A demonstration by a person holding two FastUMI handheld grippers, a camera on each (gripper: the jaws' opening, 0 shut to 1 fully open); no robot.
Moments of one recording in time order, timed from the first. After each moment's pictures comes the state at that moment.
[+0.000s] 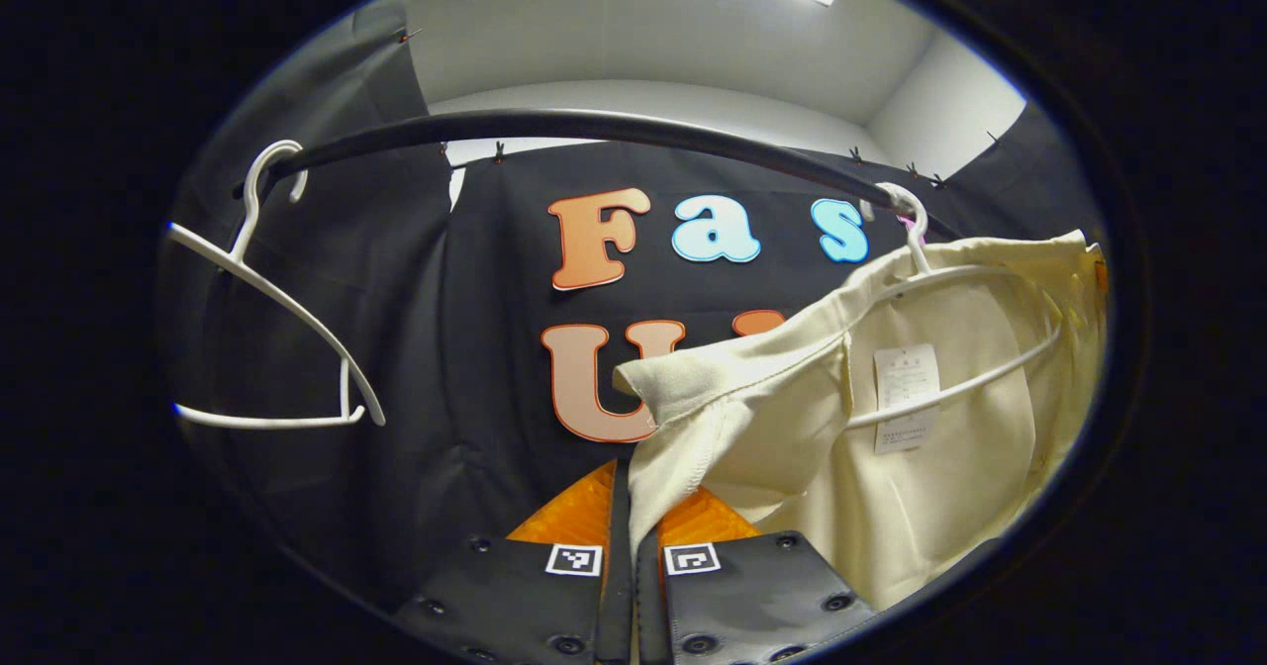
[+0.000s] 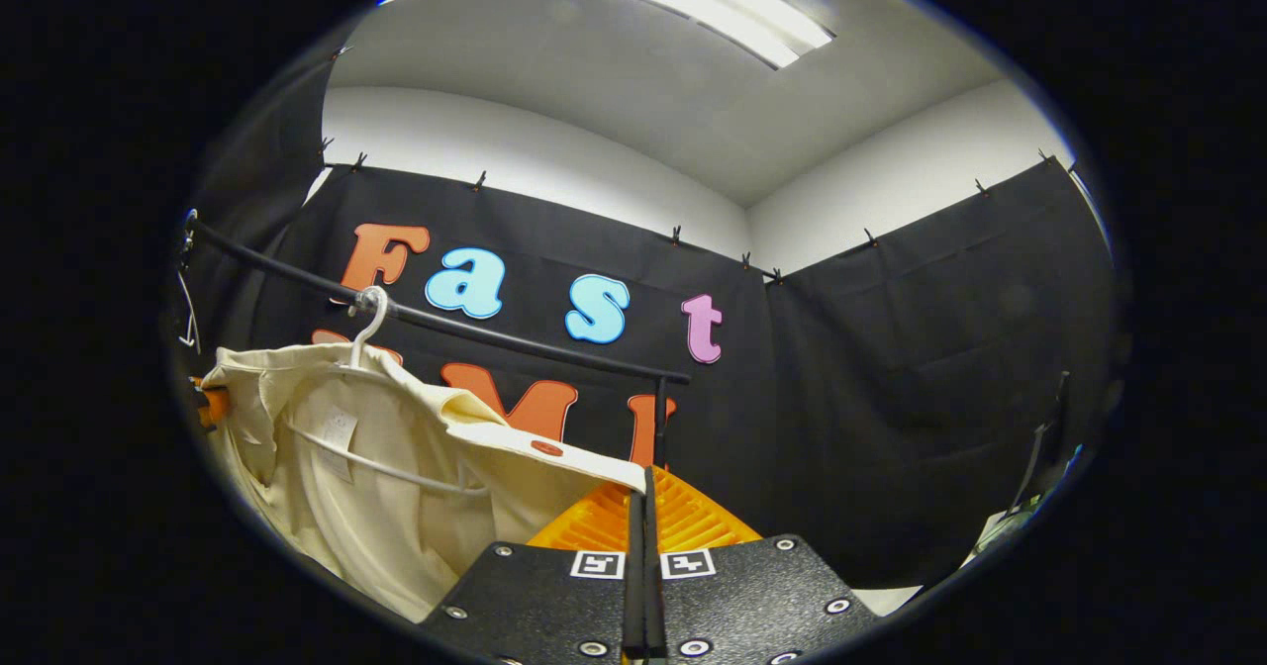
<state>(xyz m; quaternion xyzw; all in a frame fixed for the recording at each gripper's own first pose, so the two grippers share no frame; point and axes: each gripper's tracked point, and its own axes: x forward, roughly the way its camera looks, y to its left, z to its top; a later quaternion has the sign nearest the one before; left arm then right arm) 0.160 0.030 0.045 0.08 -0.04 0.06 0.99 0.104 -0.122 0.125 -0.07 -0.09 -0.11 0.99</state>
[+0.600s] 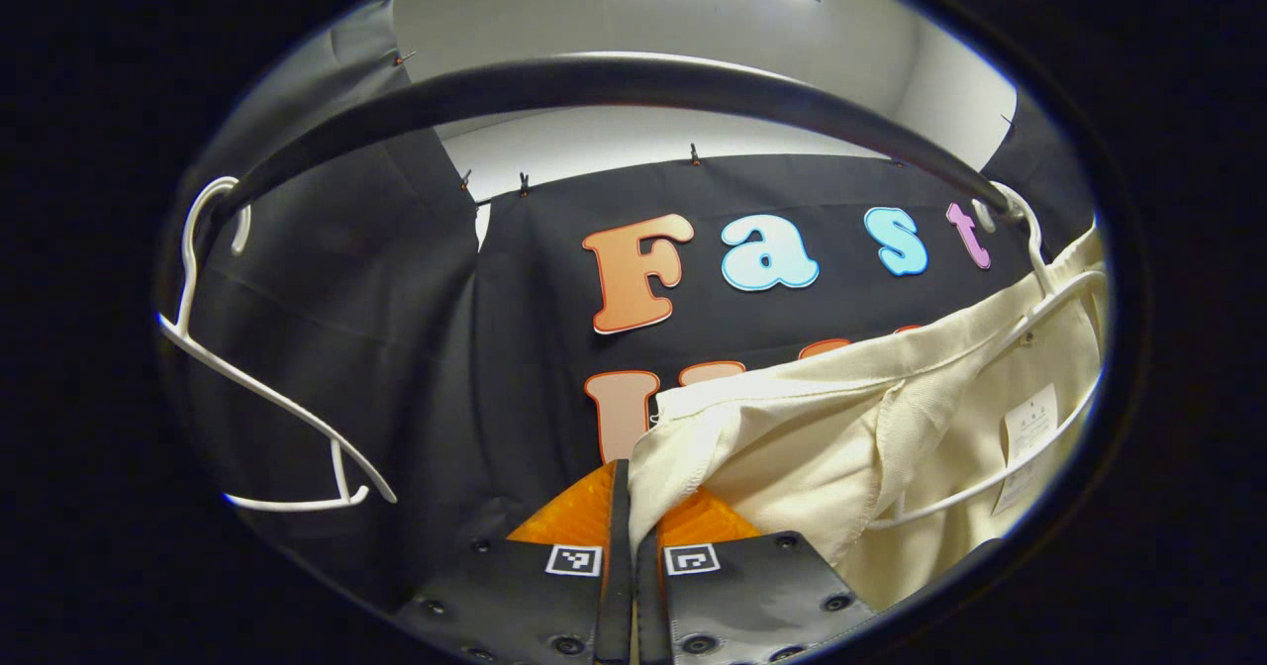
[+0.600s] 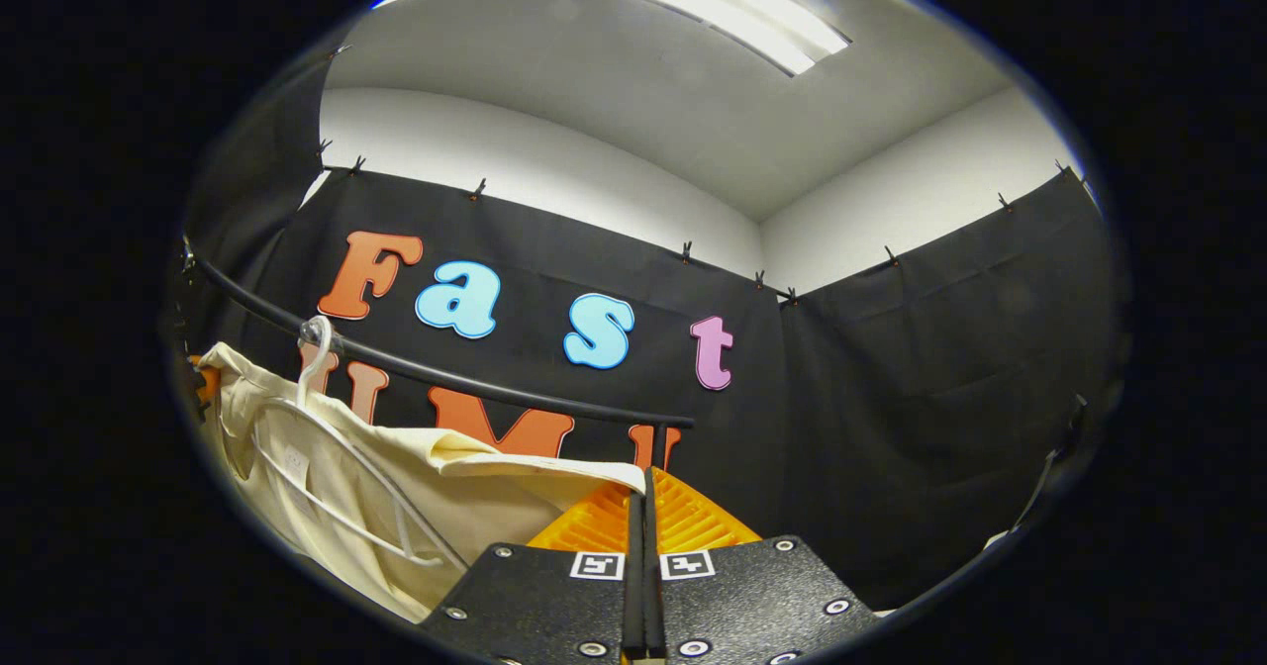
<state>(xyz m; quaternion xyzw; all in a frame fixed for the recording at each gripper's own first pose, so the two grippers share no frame) 0.236 0.063 0.086 0.11 -0.09 0.11 0.98 0.190 -0.136 0.155 -0.08 -0.10 -0.09 0.99</state>
